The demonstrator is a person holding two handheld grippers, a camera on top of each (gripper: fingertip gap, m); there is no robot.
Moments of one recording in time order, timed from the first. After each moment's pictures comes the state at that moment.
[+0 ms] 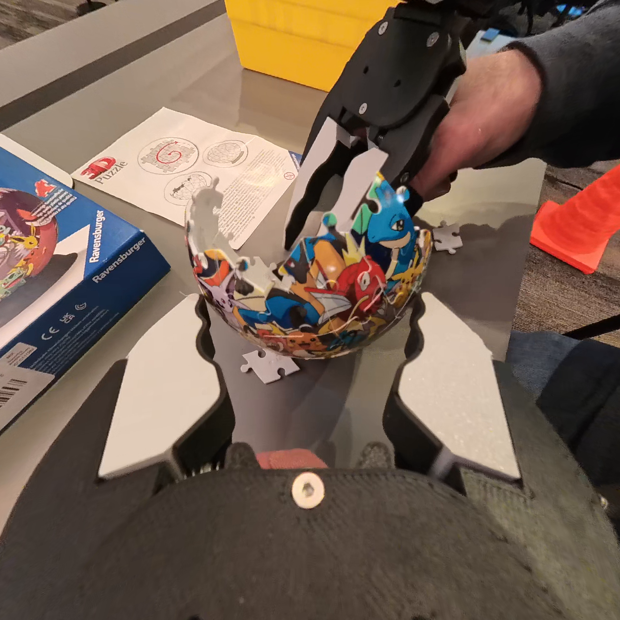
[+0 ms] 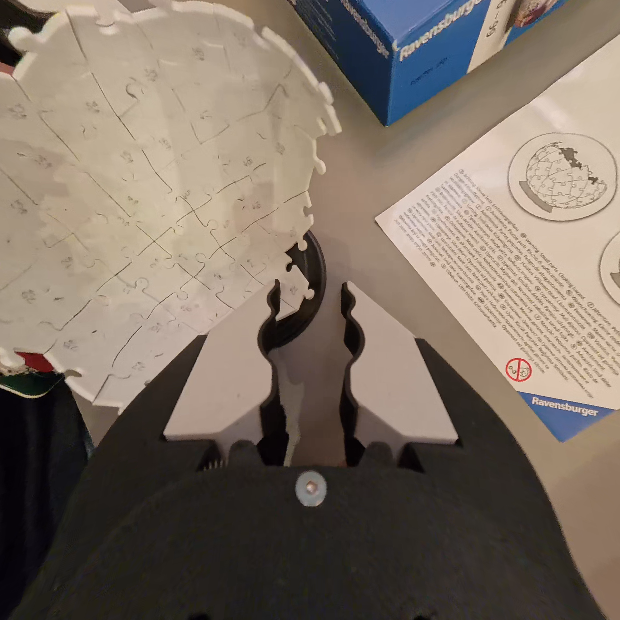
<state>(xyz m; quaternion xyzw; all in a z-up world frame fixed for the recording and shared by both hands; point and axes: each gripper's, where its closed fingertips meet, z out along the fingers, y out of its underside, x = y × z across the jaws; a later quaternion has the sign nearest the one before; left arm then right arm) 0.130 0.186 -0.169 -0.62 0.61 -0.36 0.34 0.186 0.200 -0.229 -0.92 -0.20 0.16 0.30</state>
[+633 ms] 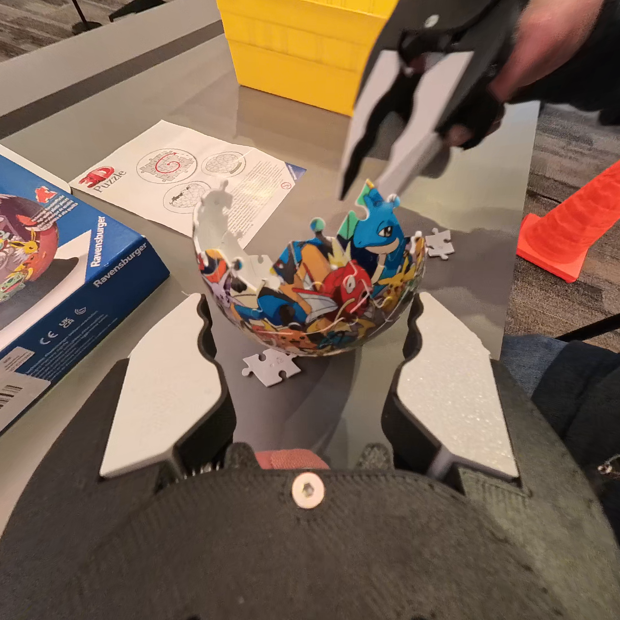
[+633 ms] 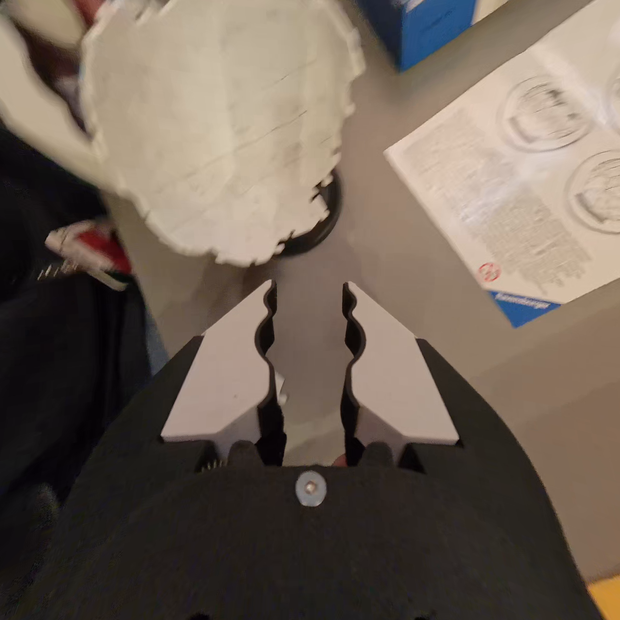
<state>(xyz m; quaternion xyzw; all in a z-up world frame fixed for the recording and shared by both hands) 0.128 0.187 -0.165 -0.61 0.60 -0.39 0.34 0.218 0.146 -0.192 -0.91 -0.22 0.21 0.27</state>
